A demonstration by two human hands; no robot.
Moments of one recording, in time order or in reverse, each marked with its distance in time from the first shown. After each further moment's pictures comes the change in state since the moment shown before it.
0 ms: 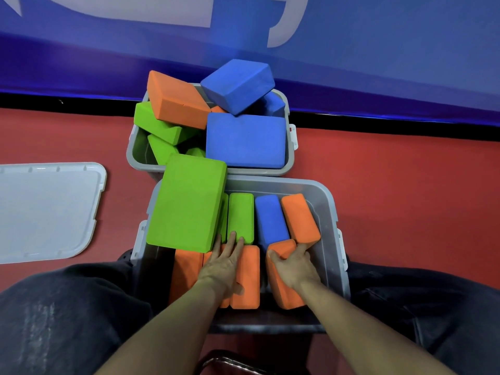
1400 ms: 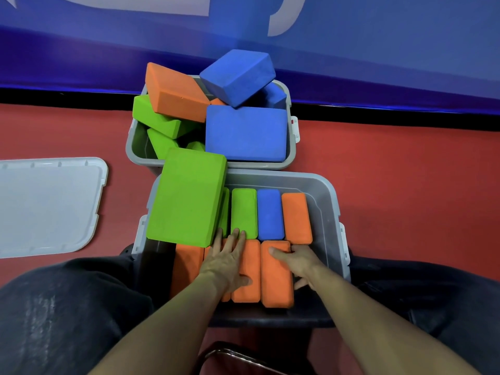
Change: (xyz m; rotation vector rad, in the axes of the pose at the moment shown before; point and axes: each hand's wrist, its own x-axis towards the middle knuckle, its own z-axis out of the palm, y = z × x) left_hand 0.013 0.002 0.012 0.128 0.066 -0.005; right_hand 0.014 0.010 -0.014 0.334 -0.351 0.079
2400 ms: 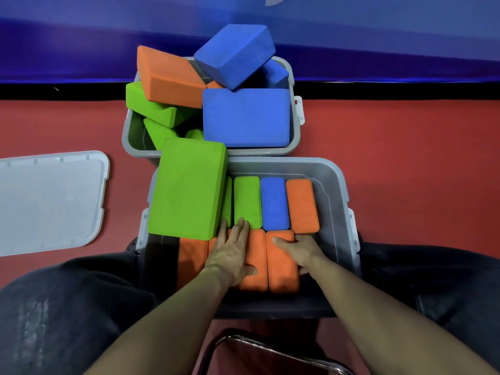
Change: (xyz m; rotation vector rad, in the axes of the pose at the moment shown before) left_hand 0.002 0.001 0.003 -0.045 0.016 0.010; right_hand 0.039 0.016 0.013 0.024 0.051 -0.007
